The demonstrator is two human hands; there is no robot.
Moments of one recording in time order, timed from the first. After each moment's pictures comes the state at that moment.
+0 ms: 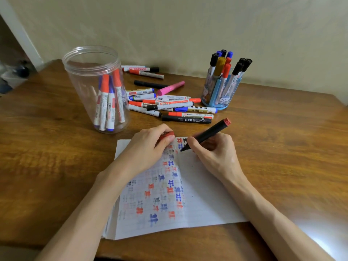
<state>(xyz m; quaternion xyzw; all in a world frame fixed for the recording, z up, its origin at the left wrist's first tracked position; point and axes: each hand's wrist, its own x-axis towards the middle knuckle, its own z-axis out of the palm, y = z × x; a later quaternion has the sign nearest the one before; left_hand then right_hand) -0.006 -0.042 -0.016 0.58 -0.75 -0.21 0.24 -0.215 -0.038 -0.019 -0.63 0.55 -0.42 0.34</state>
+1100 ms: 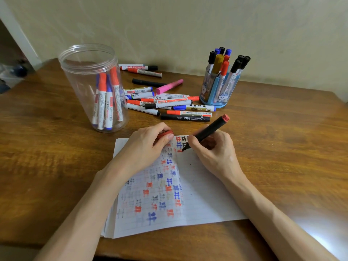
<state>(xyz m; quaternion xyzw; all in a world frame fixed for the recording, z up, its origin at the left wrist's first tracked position) -0.005 -0.043 -0.022 0.57 -0.76 -0.19 0.25 -0.217 -0.040 -0.024 -0.66 0.53 -0.43 0.32</state>
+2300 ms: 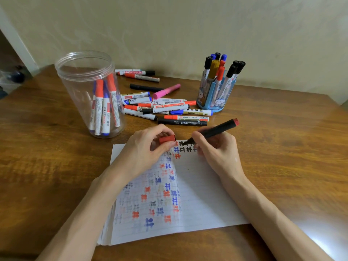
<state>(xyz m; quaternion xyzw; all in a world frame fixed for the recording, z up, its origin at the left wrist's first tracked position) -0.005 -0.040 -0.016 0.53 -0.75 -0.24 0.32 -0.222 -0.040 -0.015 -0.58 0.51 -0.50 0.39</state>
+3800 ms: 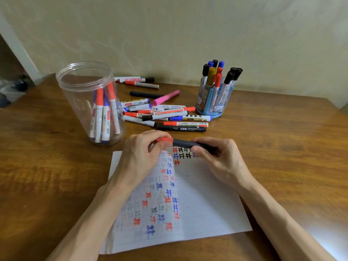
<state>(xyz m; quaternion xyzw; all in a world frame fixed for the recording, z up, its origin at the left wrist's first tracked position) -0.014 -0.036 -0.011 0.54 -0.72 -0.15 0.42 -0.251 -0.053 -0.022 -0.73 0.46 -0.40 0.32</state>
